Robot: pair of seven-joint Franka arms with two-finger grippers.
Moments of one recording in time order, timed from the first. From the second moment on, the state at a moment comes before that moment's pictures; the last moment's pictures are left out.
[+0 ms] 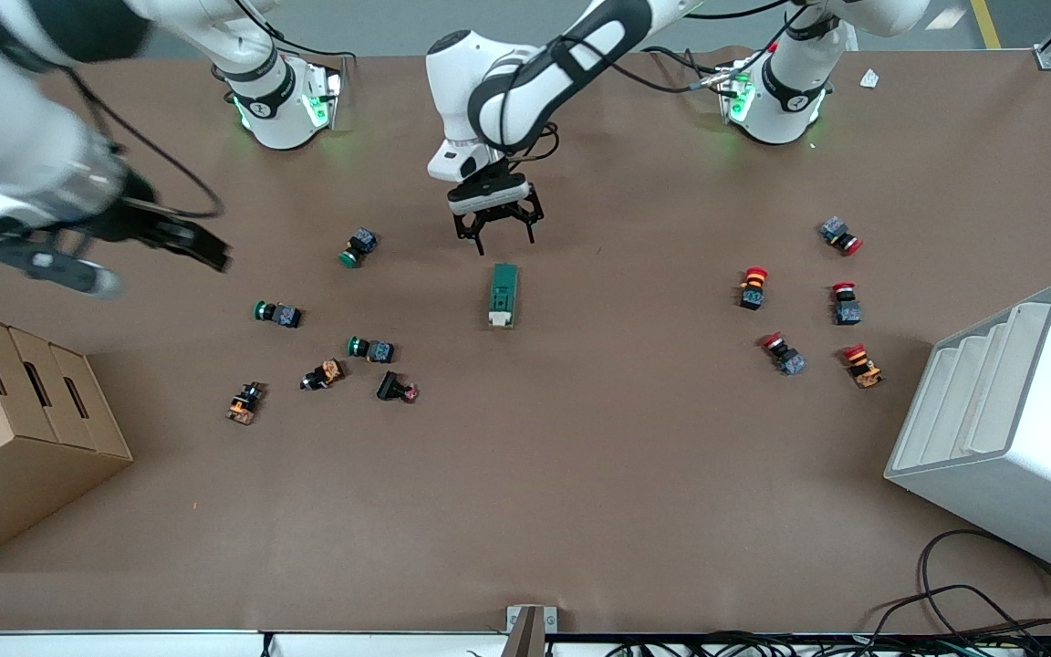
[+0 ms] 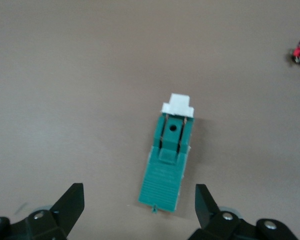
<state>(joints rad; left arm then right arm) -0.77 0.66 -0.49 -1.71 1.01 2.07 -1.93 0.27 0.08 0.02 -1.58 0.04 1.59 0.72</state>
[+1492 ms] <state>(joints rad) -0.84 0.88 -0.46 -1.84 1.89 1.96 -2.46 0.58 0.49 0.01 -1.59 0.20 1.91 1.46</state>
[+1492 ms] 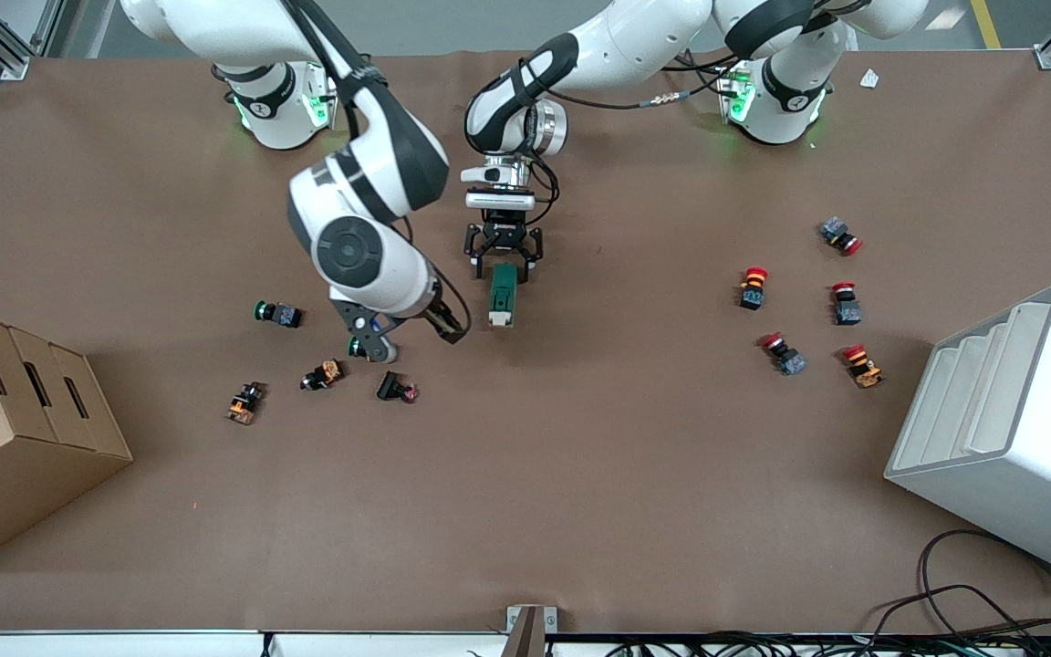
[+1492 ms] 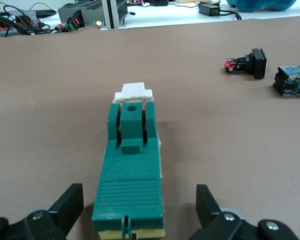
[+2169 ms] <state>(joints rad) -0.84 0.88 -0.46 -1.83 1.89 1.94 -2.46 0.67 0.66 0.01 -1.59 0.20 2.03 1.69</state>
